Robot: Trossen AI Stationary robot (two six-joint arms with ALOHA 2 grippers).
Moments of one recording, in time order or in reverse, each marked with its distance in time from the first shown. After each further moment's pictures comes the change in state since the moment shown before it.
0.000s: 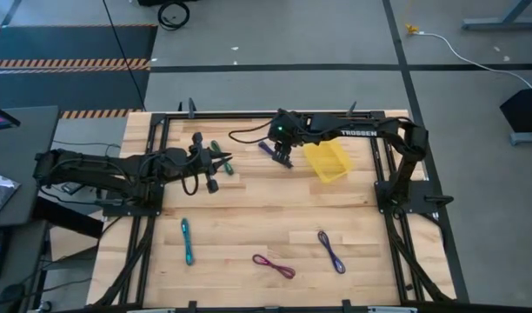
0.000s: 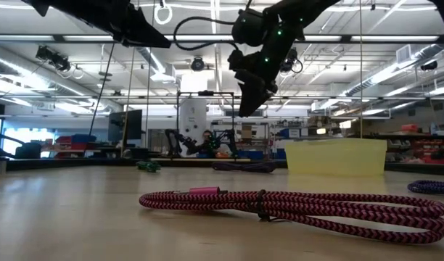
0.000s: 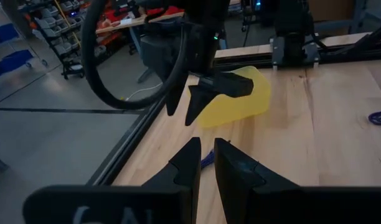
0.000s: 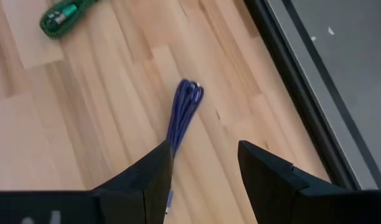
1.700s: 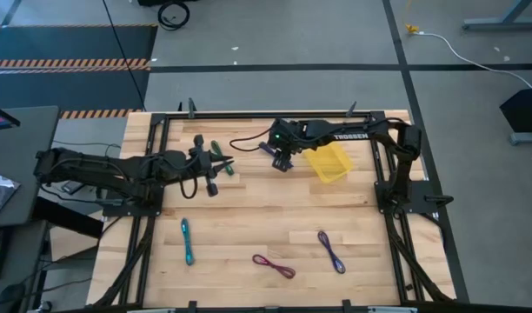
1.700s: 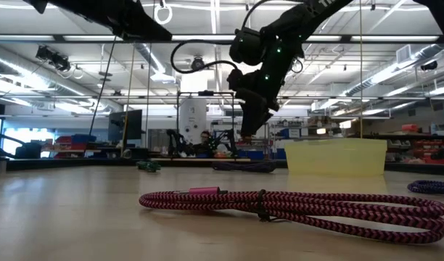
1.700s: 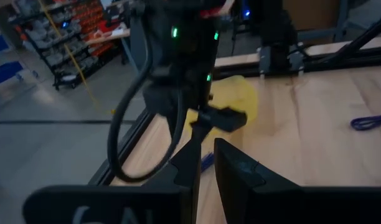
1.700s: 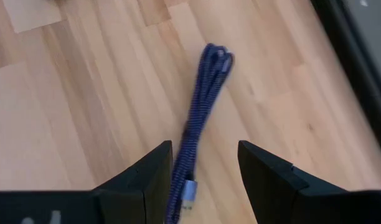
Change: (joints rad) left arm -0.045 0.002 0.001 0.036 0.000 0.013; right arm 0.003 0.055 -0.080 0.066 -0.058 0.043
